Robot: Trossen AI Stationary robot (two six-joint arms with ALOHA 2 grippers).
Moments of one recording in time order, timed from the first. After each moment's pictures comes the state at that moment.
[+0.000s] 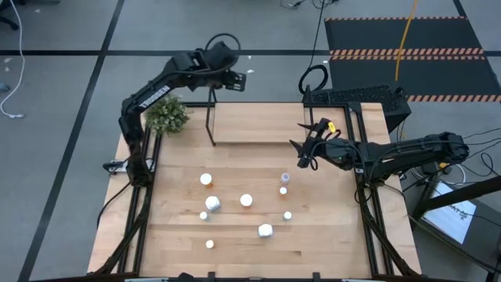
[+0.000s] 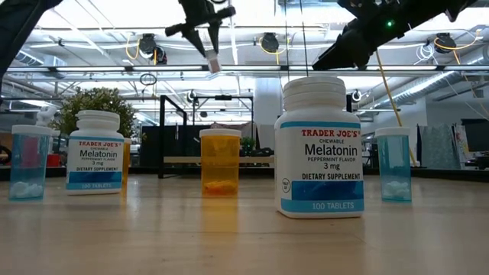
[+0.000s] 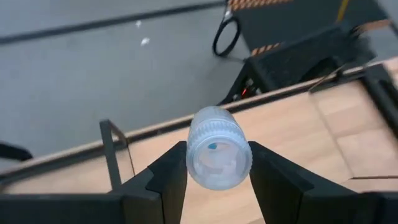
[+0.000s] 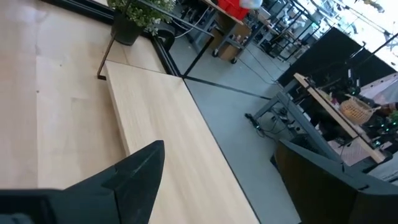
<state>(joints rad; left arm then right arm) 0.51 1.89 2.28 -1.32 -0.34 -0.67 0.03 0.99 0.59 0.06 0.70 -0.38</state>
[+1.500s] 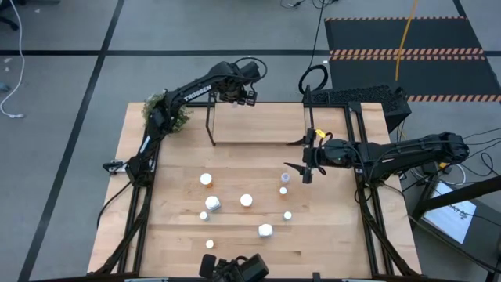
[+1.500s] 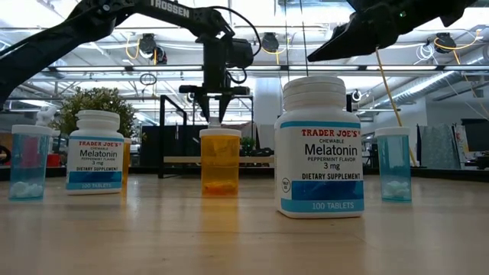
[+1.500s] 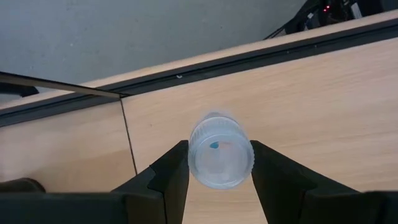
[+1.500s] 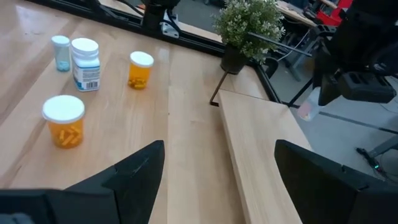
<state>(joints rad) 0.58 2.25 2.28 -1.38 -0.26 -0.75 0.03 0.99 0.59 0.03 0.26 -0.26</state>
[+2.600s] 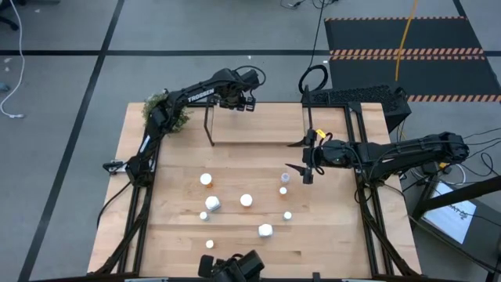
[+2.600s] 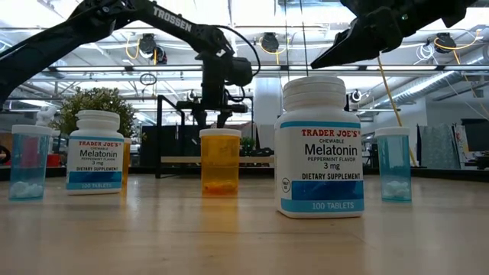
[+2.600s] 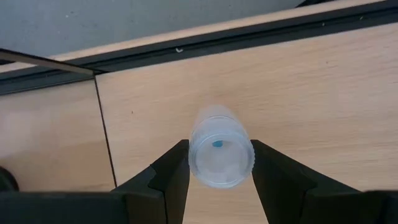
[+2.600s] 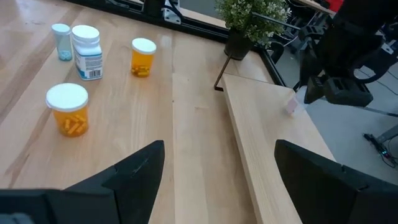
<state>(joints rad) 0.61 2.25 2.11 -1.28 -0.22 -0.80 0.03 0.99 0.59 -0.02 0.26 -0.22</state>
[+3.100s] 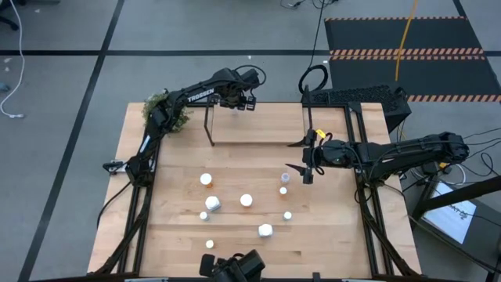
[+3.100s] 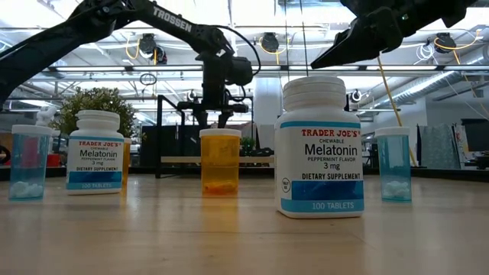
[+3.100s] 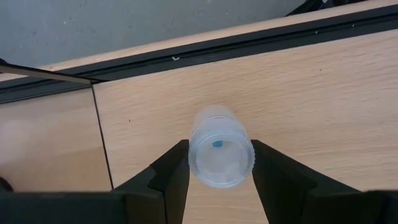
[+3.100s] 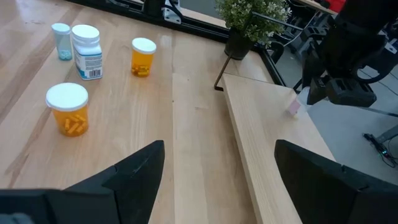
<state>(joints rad) 0.61 2.25 2.11 -1.25 -0.22 -0.78 0.03 0.99 0.59 -0.02 0.26 -0.22</state>
